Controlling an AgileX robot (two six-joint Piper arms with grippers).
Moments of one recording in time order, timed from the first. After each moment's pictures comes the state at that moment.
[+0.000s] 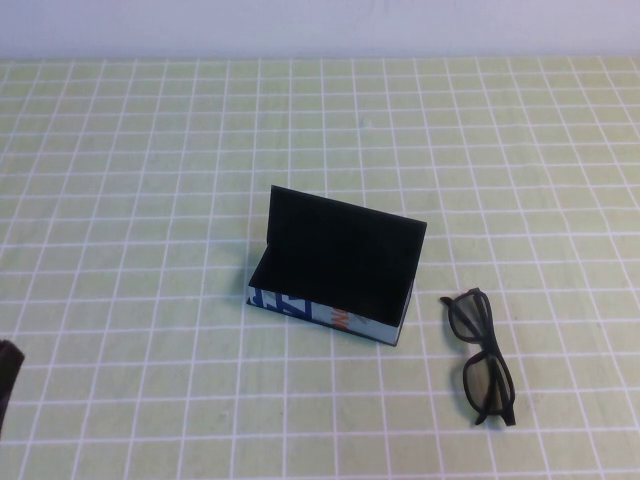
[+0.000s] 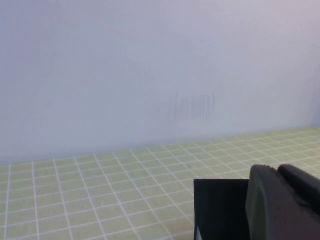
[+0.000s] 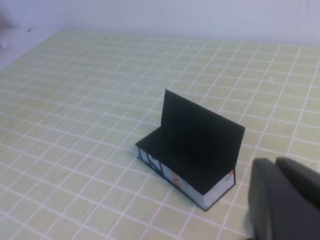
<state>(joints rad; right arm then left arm) 0.41 0.42 -0.56 0.46 0.49 -0.24 -0.12 0.14 -0.16 -1.65 0.31 1.57</state>
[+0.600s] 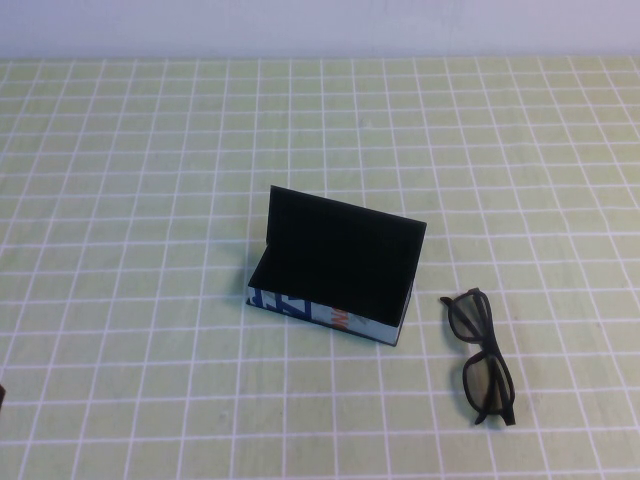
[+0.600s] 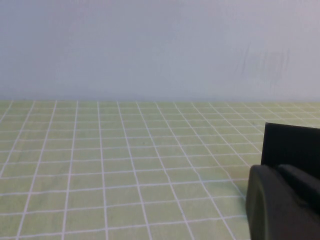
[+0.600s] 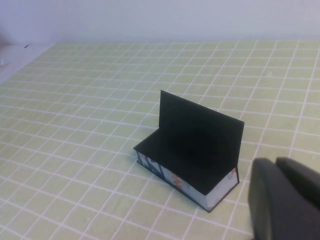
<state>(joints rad) 0.41 0.41 -0.44 0.60 0.36 -0.32 -0.12 0.05 0.03 -1.67 0.13 1.57</state>
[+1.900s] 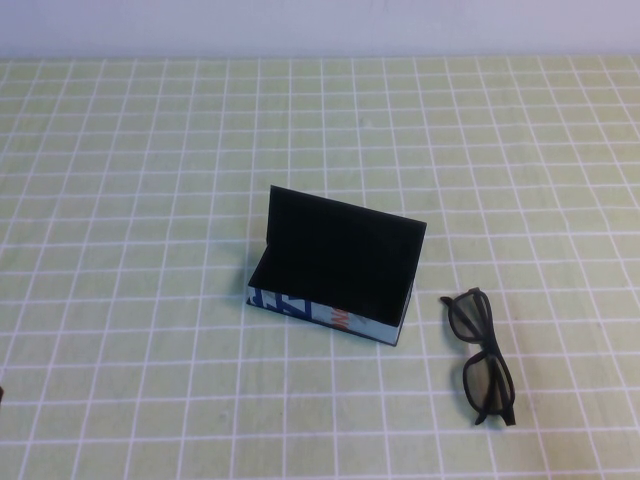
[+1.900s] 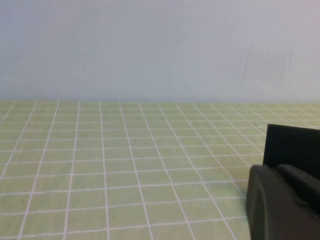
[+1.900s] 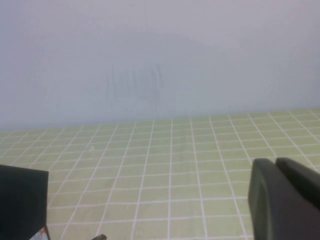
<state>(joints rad) 0.11 -0.01 0.03 0.52 -0.02 -0.38 -0.12 0.05 0.03 -1.67 0.12 1.57</state>
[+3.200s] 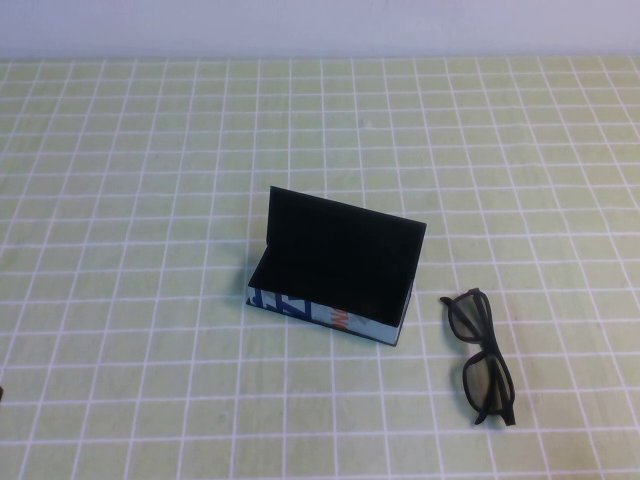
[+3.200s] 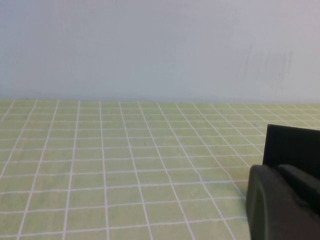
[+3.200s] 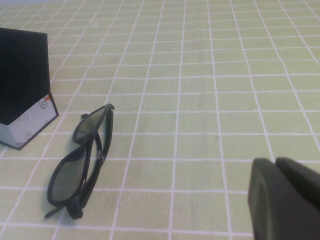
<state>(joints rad) 0.10 -0.01 0.03 0.20 0.31 -0.07 -0.12 0.05 0.03 -1.68 0.12 1.57</state>
